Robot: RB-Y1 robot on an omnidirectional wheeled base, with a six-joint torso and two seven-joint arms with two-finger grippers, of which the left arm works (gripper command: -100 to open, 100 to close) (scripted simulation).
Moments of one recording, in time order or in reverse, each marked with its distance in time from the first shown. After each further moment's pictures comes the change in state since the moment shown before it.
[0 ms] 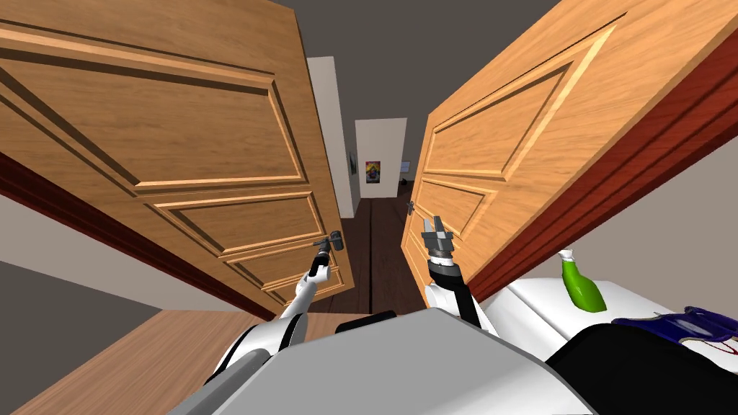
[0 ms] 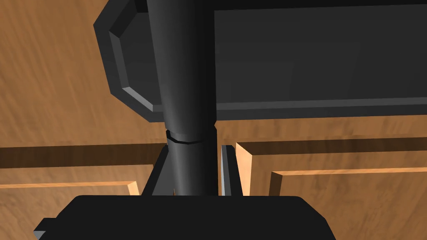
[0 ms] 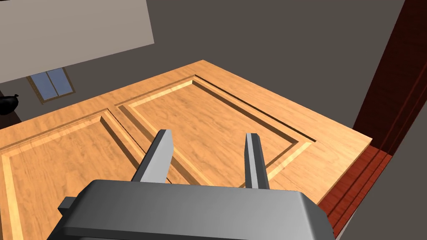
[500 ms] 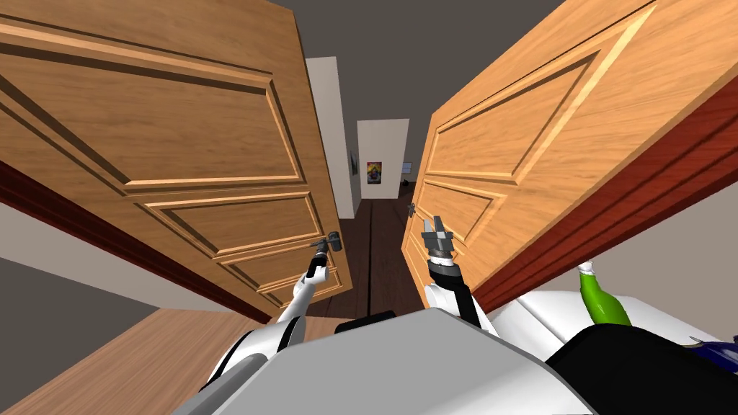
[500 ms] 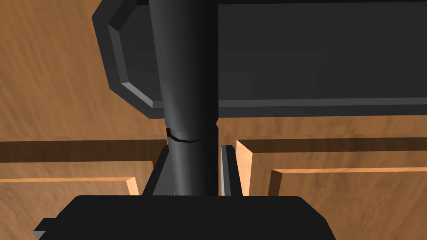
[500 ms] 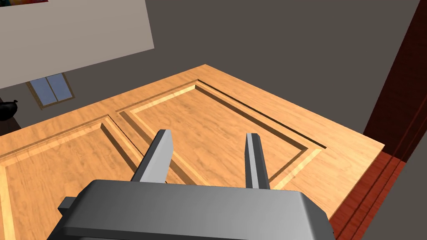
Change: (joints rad) arm 0.025 0.005 0.026 -0.038 0.008 0.018 -0.010
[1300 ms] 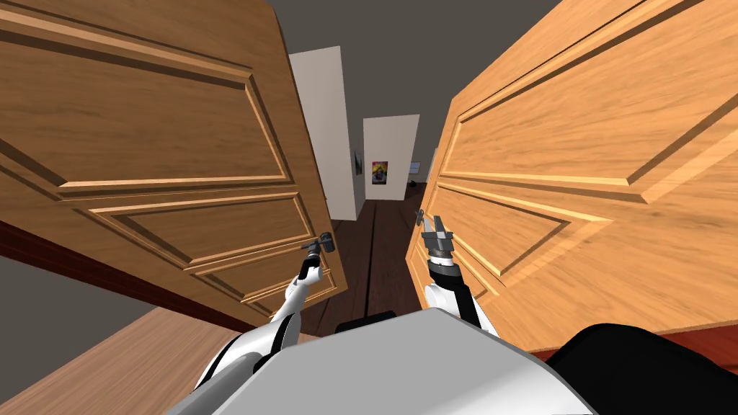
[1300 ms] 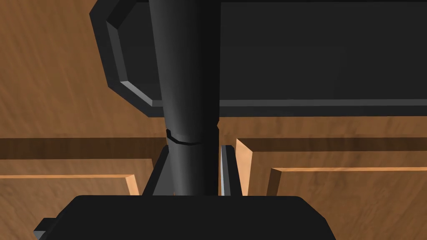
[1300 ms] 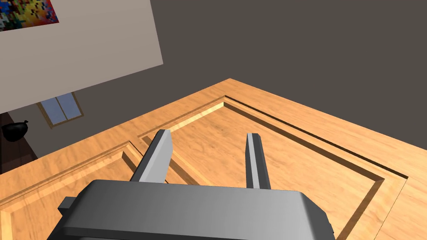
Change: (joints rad) arm -0.008 0.042 0.088 0.029 0.029 -0.010 -0.023
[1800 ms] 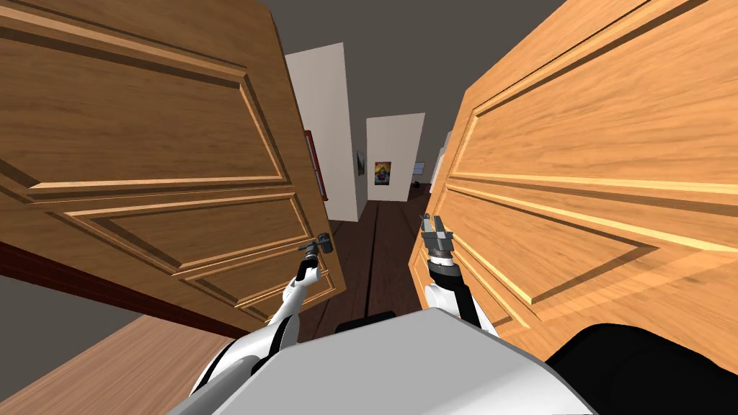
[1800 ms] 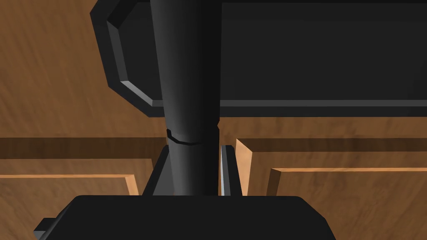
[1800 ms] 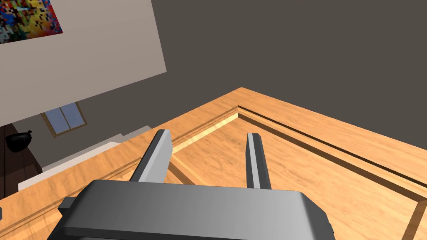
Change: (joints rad) arm 0.016 0.004 0.025 -0.022 0.002 0.013 -0.006
